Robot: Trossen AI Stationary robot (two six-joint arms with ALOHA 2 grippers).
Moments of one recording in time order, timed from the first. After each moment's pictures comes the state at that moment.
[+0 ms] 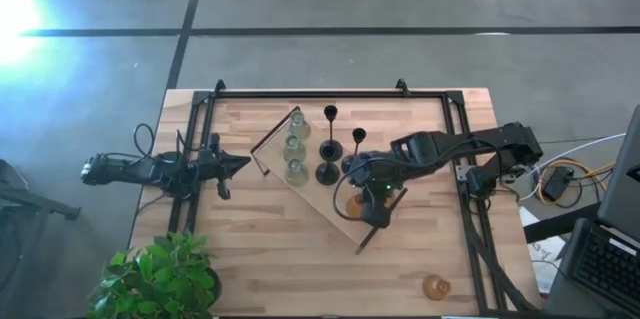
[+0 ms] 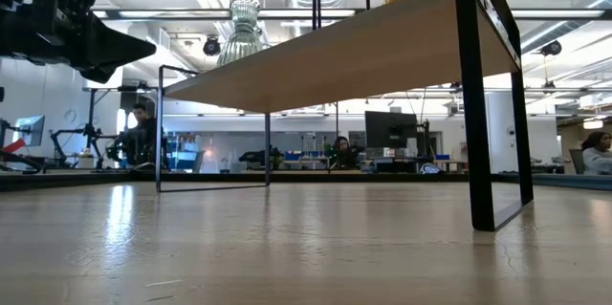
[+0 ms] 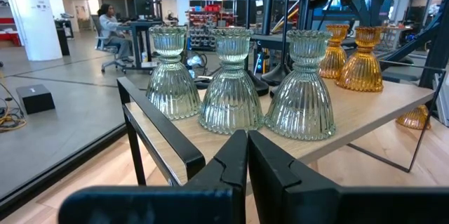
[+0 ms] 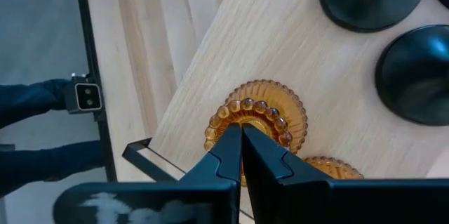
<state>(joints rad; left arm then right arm) -0.13 0.02 0.04 -0.03 -0.40 0.00 0.19 1.64 1.68 -1.14 -0.10 0.49</state>
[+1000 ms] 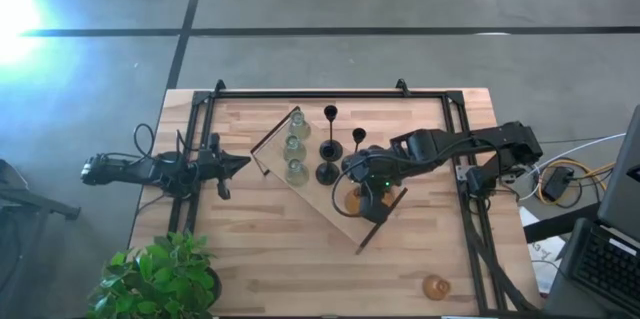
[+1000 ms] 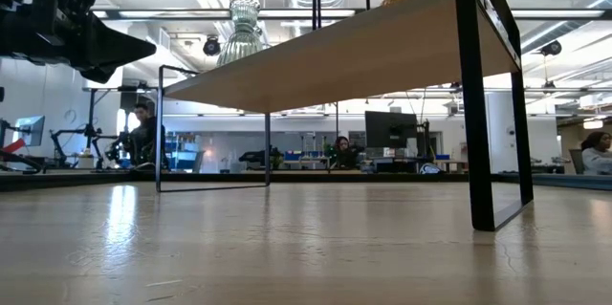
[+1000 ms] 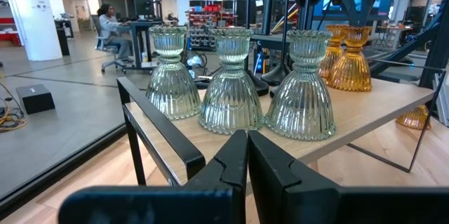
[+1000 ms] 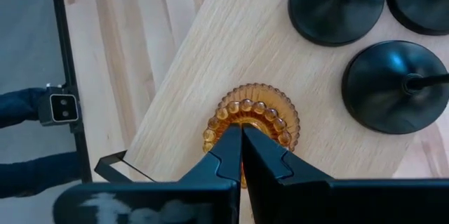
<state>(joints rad) -0.13 0.02 0.04 -0.03 -0.40 0.00 0.17 1.64 1.68 -1.14 -0.04 0.46</state>
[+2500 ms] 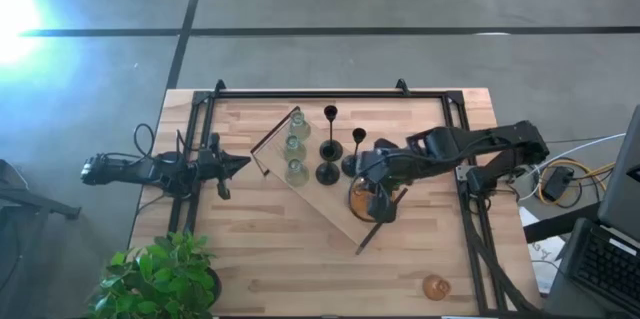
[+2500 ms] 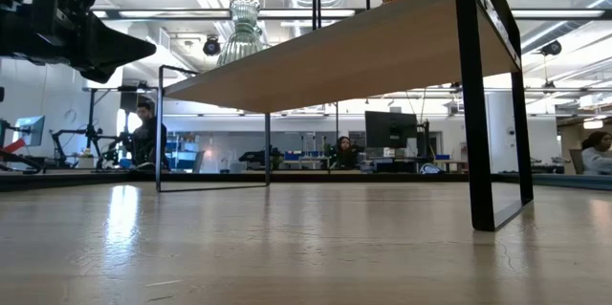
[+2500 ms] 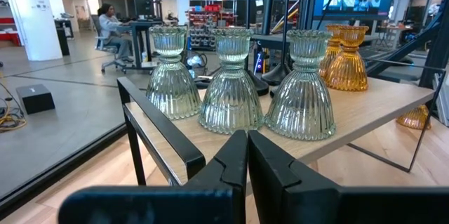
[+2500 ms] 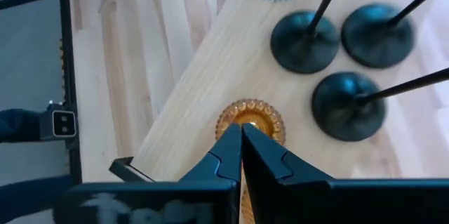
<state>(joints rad) -0.13 0.02 0.04 -0.03 -0.40 0.00 0.23 1.59 1.76 -1.18 0.09 0.46</state>
